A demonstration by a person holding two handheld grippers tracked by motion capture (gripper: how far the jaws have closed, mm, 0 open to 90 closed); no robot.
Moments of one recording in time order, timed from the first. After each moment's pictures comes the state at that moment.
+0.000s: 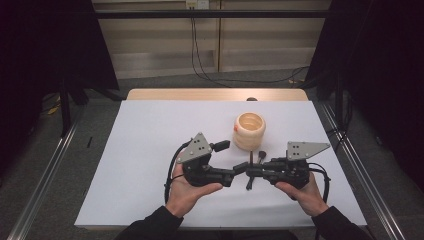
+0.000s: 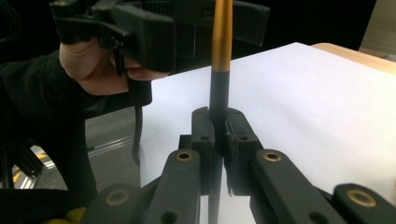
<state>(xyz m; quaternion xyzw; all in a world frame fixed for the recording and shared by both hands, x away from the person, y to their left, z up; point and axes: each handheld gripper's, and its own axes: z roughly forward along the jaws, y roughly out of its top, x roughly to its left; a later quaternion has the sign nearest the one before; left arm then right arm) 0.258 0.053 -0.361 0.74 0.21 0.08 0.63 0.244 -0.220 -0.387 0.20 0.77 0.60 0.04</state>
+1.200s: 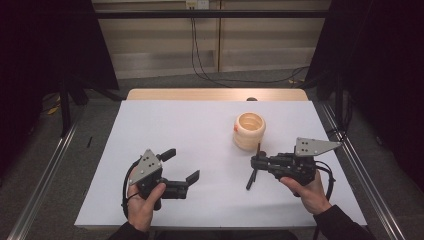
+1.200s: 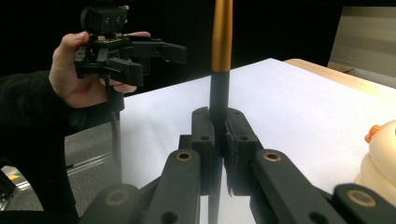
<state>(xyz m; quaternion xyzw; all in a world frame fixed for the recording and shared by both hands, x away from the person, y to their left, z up) 0.240 0.153 -0.396 0.73 0.29 0.17 0.59 0.245 -0.232 -0.380 0.23 0.75 0.62 0.08</state>
